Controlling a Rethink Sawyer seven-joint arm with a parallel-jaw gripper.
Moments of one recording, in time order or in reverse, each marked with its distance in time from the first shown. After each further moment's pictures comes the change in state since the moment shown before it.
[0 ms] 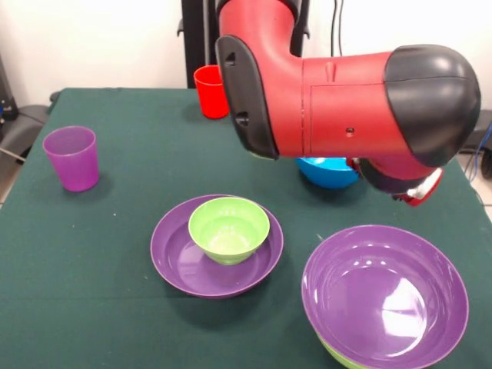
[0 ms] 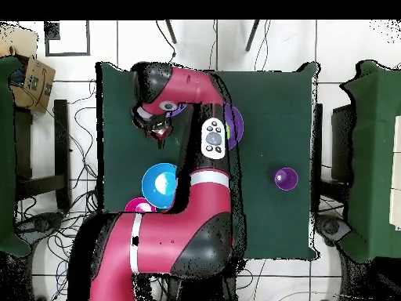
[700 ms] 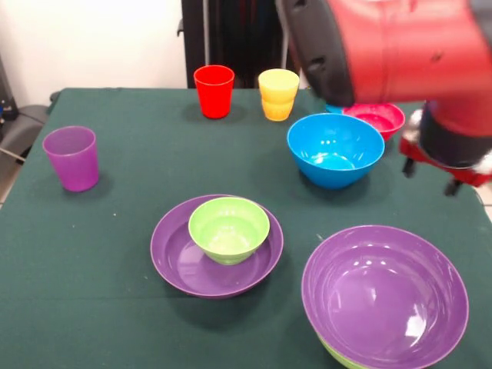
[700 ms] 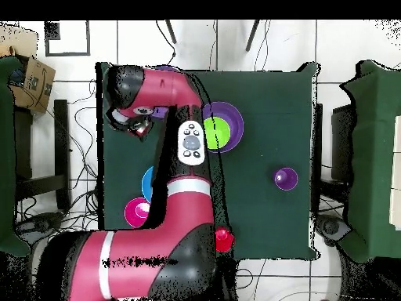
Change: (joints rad) arm 0.067 -0.136 0.018 0.139 0.006 -0.234 0.000
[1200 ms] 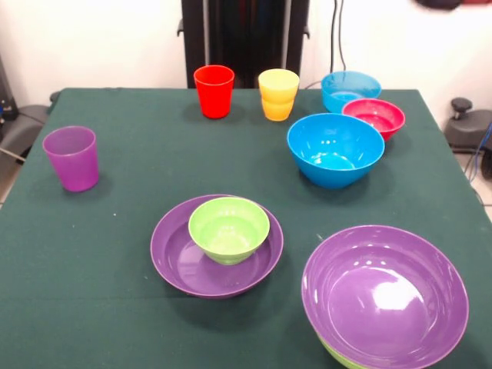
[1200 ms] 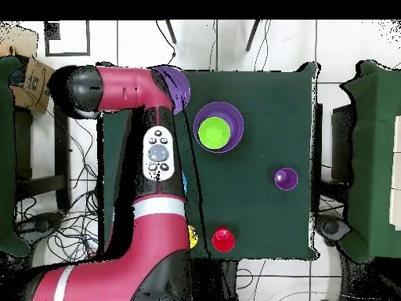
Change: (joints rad) arm 0.082 -0.156 -0.005 0.095 0.014 -0.410 0.000
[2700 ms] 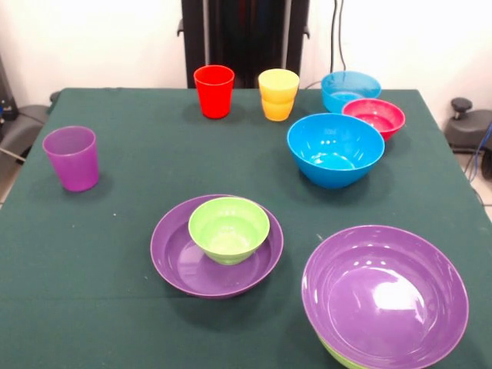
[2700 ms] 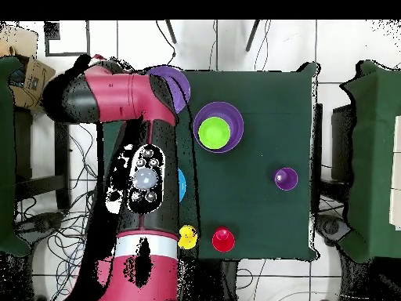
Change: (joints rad) arm 0.048 -0.106 -0.156 0.100 -0.050 -0.385 0.000
